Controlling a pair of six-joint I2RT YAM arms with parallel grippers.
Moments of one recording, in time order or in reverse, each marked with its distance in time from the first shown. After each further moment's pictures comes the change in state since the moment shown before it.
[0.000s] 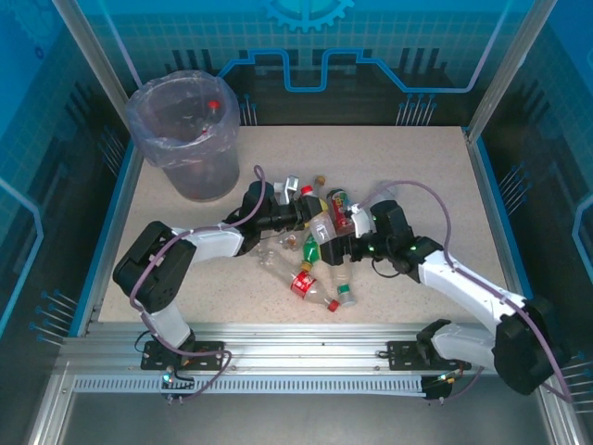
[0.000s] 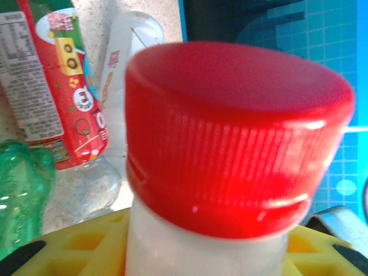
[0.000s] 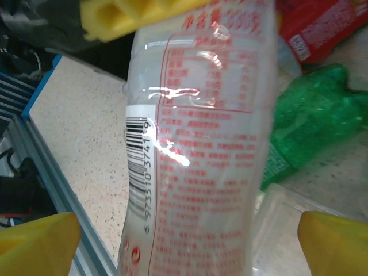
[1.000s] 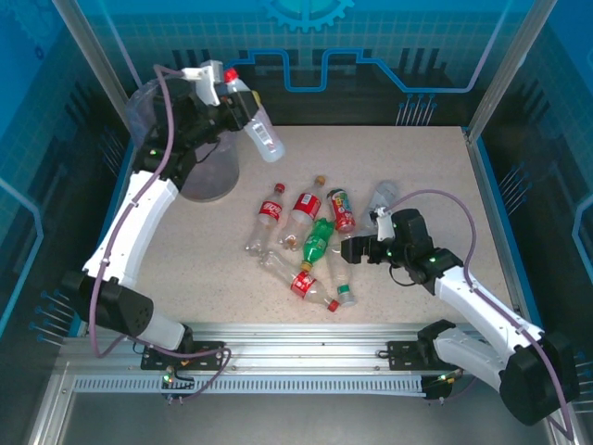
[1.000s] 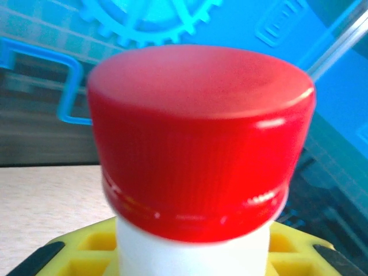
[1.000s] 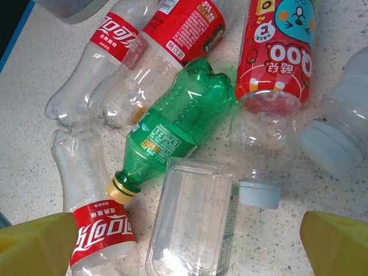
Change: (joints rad) left arm 0.356 -0.240 0.803 -0.890 -0.266 0.662; right arm -0.090 -0.147 -0.086 -0.087 0.167 0.048
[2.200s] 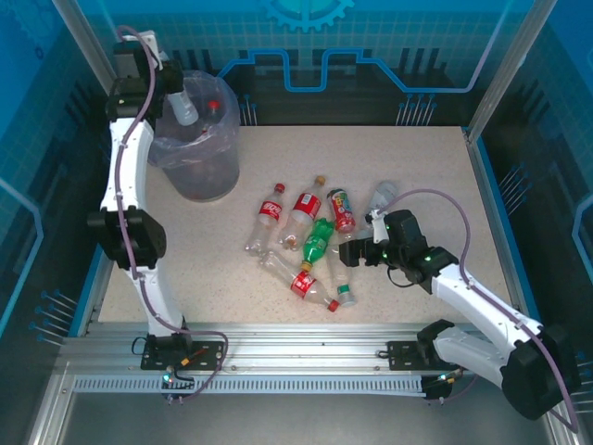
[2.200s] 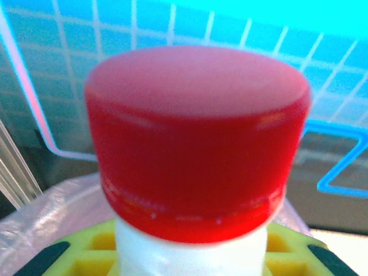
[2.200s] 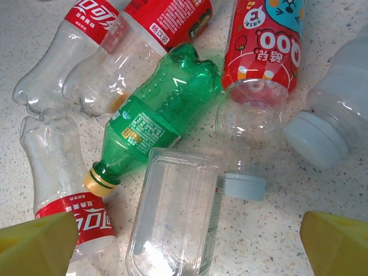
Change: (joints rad) left arm 0.320 0.550 0.610 -0.248 -0.261 0.352; right arm 0.048 0.020 0.018 -0.044 0.091 -0.029
